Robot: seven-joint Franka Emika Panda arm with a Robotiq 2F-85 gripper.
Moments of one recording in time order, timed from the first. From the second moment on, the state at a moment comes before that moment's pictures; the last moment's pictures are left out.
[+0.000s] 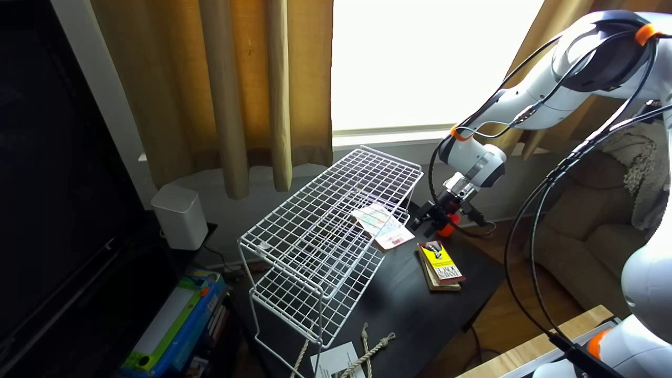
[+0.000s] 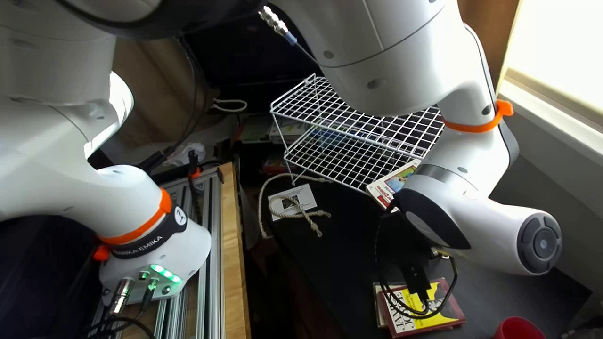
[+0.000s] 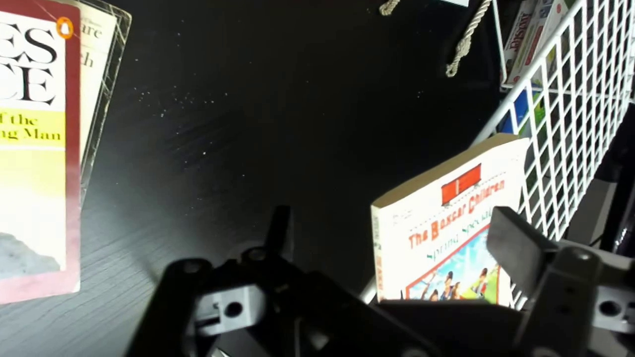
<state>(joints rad) -0.40 0.84 0.07 -1.93 0.76 2.25 -1.07</state>
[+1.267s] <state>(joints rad) -0.43 0.93 0.11 -1.84 0.77 2.14 -1.22</state>
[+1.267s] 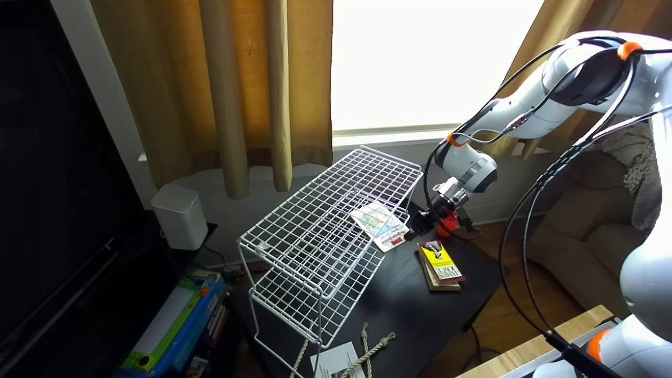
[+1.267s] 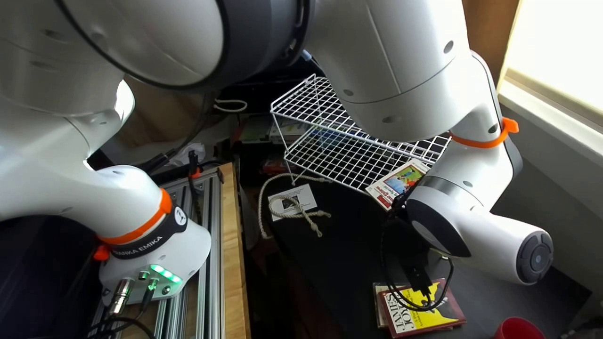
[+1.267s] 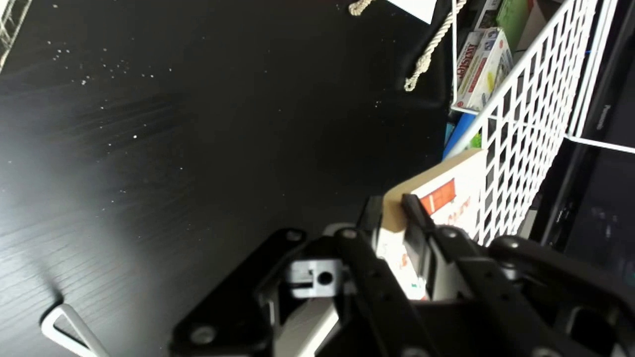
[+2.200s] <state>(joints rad) -0.46 0.76 0.01 -1.97 0.78 1.88 -1.40</state>
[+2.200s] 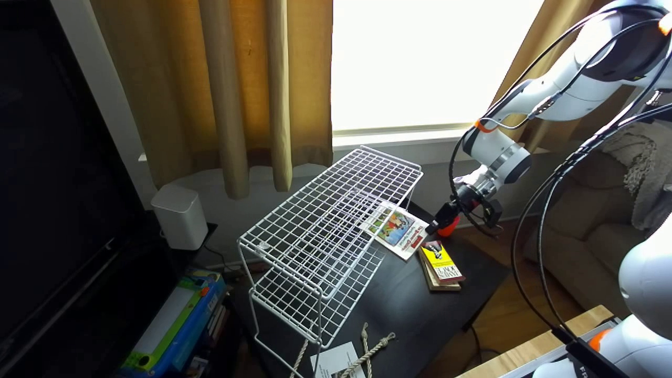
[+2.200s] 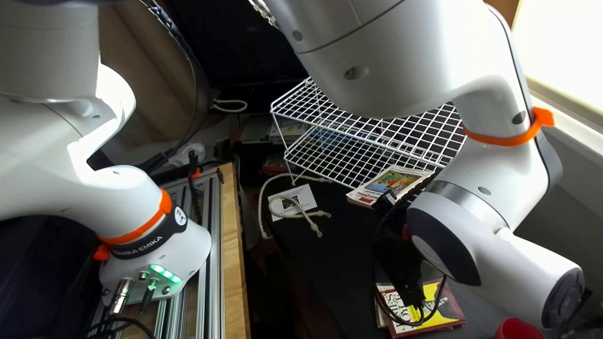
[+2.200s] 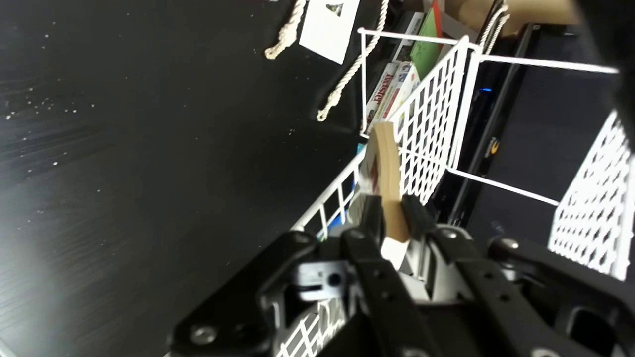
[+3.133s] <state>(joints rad) -0.45 0.66 -0.10 -2.05 0.76 1.65 -1.52</state>
